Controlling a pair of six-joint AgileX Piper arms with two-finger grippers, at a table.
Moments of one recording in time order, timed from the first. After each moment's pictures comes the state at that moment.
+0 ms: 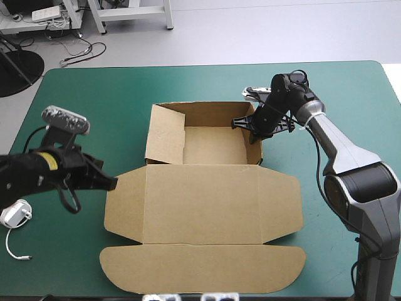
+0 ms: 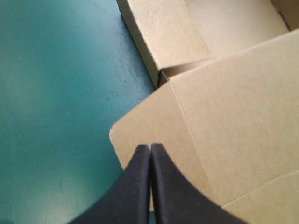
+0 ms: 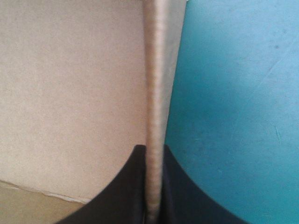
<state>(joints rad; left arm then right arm) -0.34 0.99 -1.28 -0.04 1.25 0.07 0.29 2.05 -1.84 0.23 1.24 0.10</state>
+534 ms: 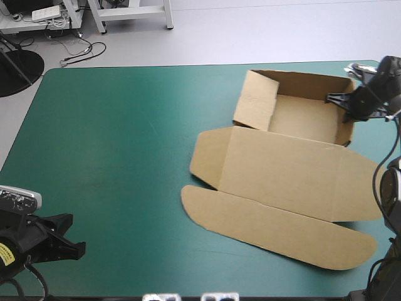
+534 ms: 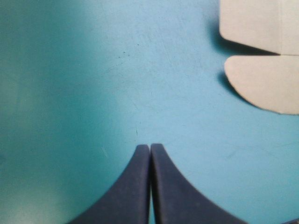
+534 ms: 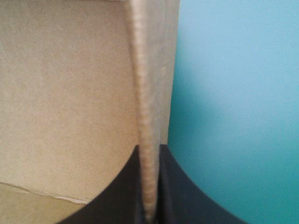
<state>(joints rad) -0.34 0.53 -0.97 0.01 1.26 -0.10 -0.23 1.95 -1.84 0.12 1.23 0.01</state>
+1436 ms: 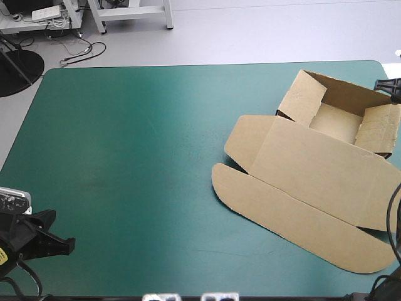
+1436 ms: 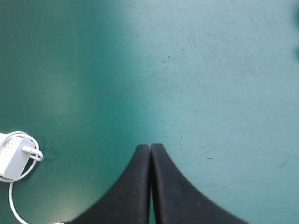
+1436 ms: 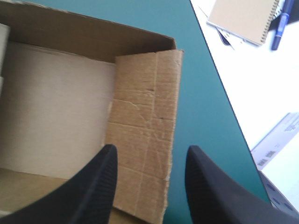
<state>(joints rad) -0.34 0.51 -0.96 0.16 1.26 -0.10 -0.33 1.75 -1.91 -0.06 1.25 -0.02</state>
